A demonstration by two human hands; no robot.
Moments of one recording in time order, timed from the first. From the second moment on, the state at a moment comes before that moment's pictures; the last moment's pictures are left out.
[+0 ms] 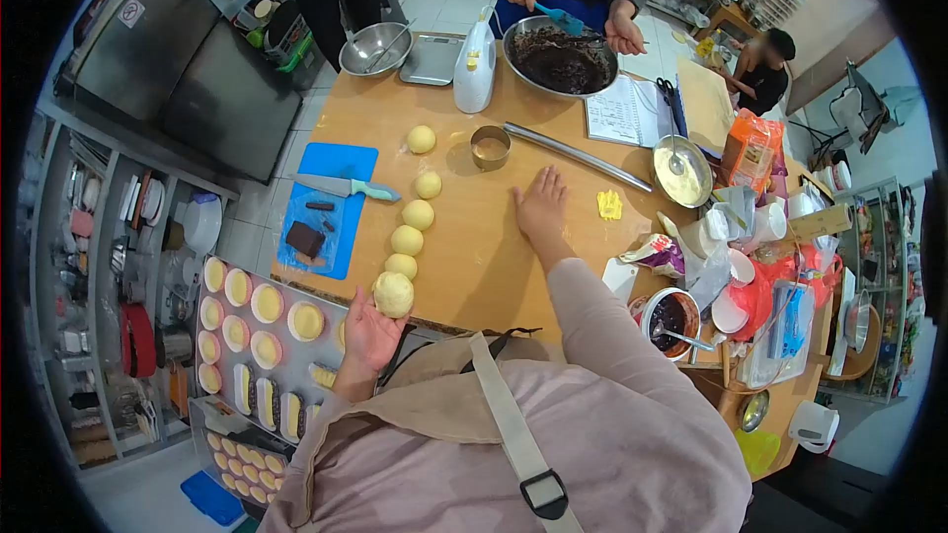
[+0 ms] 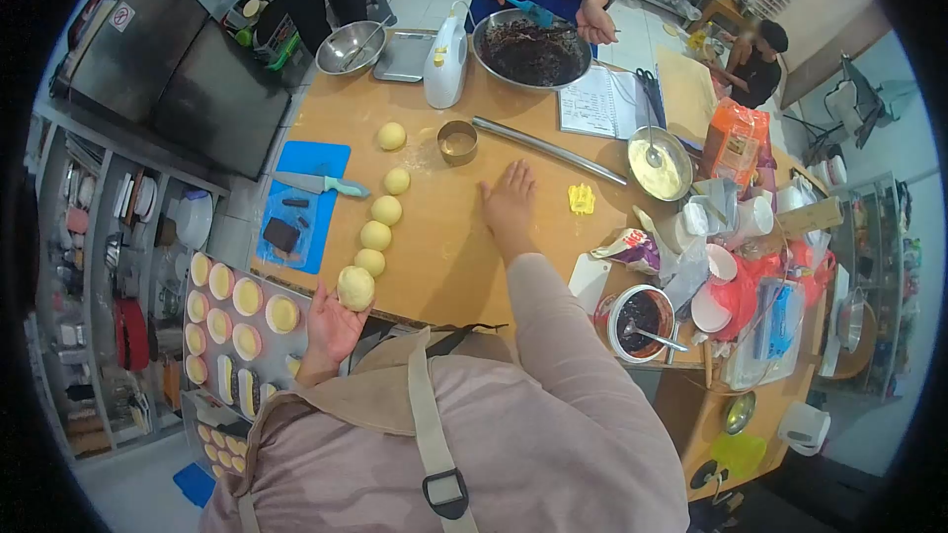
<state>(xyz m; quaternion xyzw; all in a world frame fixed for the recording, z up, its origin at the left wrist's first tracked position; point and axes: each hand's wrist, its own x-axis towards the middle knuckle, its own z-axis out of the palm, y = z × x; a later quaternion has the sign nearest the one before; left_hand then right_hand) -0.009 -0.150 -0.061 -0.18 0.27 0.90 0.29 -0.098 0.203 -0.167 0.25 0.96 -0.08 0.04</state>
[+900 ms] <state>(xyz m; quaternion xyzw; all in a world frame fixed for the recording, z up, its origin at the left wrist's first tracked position) 0.008 -0.166 -0.060 -0.19 0.24 0.91 0.29 0.013 0.137 -0.172 0.20 0.97 -0.10 0.02</state>
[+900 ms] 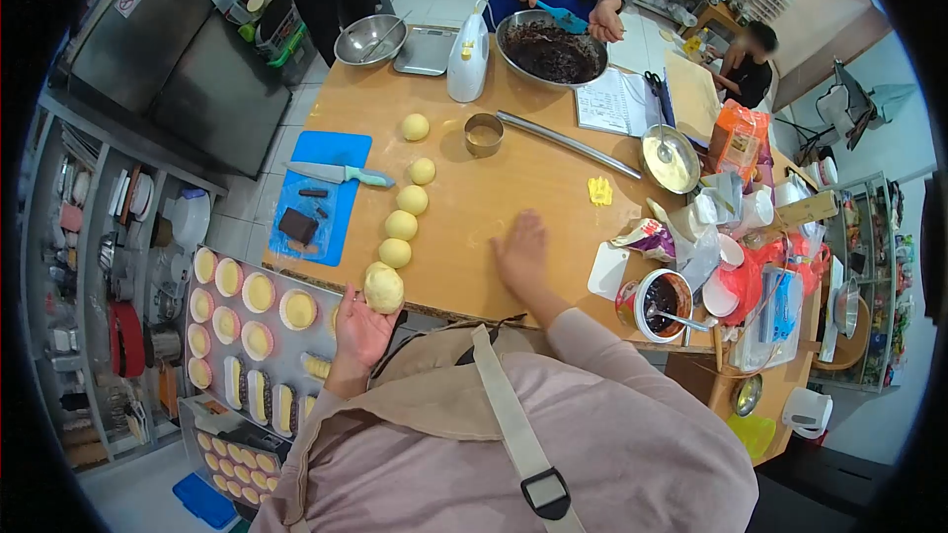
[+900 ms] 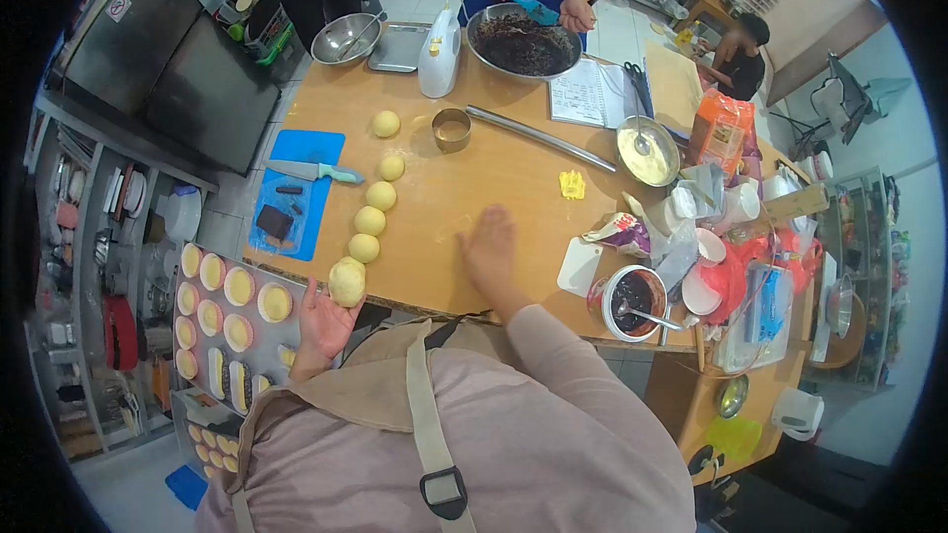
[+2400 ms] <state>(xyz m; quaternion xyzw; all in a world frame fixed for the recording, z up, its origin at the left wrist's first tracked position) -0.015 -0.120 -0.056 -0.13 0.30 0.87 0.37 0.064 0.208 -0.158 0.08 0.99 -0.14 0.00</state>
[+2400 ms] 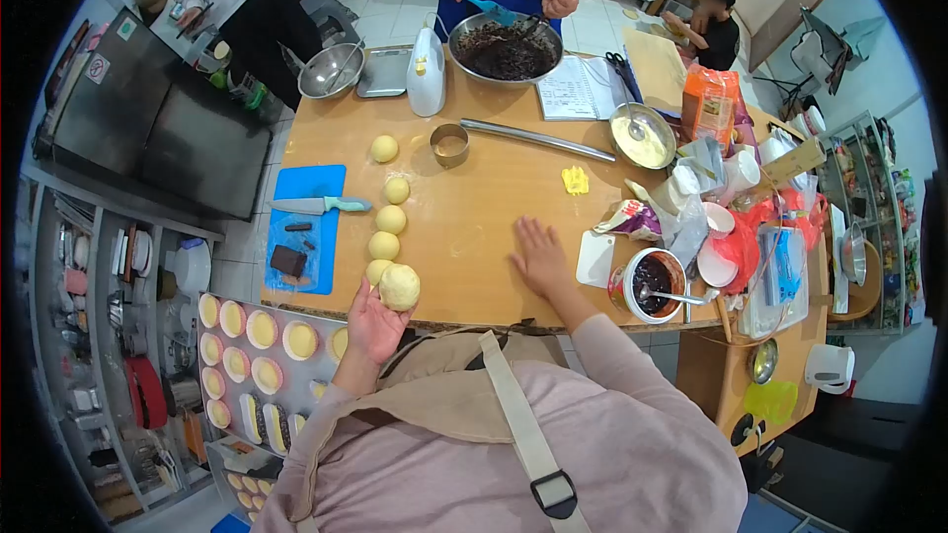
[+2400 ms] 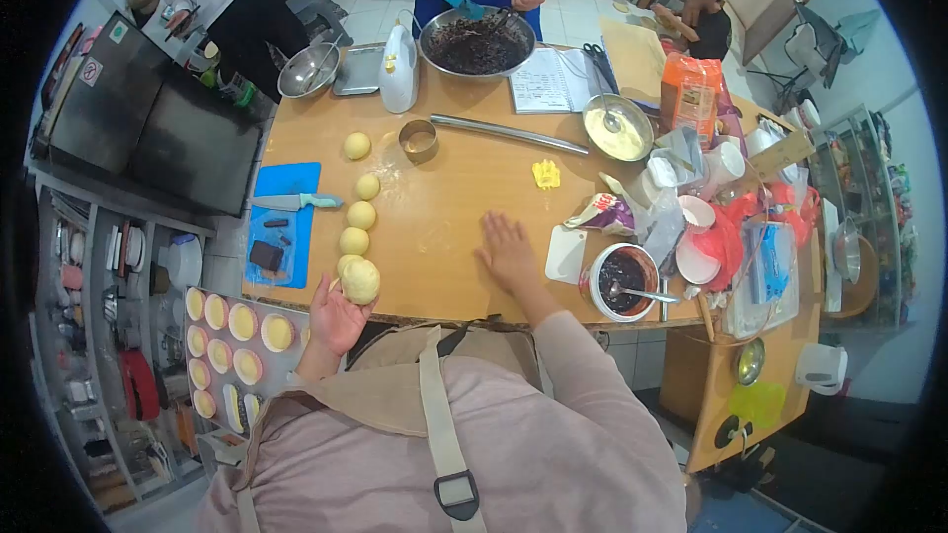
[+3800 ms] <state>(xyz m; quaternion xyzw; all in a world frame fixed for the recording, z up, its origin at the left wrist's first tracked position) -0.014 -0.088 -0.056 -0.14 0.31 0.84 0.42 0.064 0.141 -0.170 -0.24 0.96 -0.13 0.05</state>
